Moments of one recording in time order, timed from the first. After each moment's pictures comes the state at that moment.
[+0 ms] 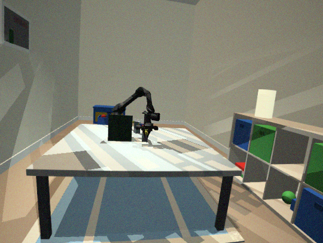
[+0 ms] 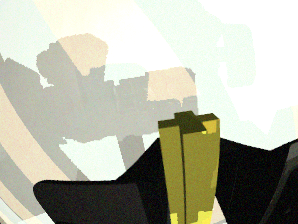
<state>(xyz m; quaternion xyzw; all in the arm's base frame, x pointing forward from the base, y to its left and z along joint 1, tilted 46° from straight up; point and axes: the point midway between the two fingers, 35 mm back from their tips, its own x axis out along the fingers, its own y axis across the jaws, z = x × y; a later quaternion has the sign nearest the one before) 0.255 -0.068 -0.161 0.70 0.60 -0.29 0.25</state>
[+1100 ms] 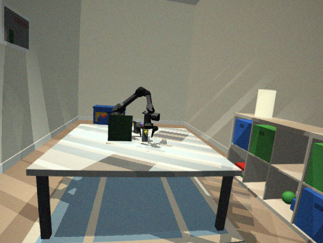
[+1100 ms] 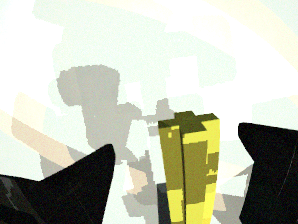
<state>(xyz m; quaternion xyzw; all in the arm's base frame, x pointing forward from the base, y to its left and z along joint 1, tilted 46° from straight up) 0.255 -0.068 -0.161 0.70 0.60 -0.29 0.25</state>
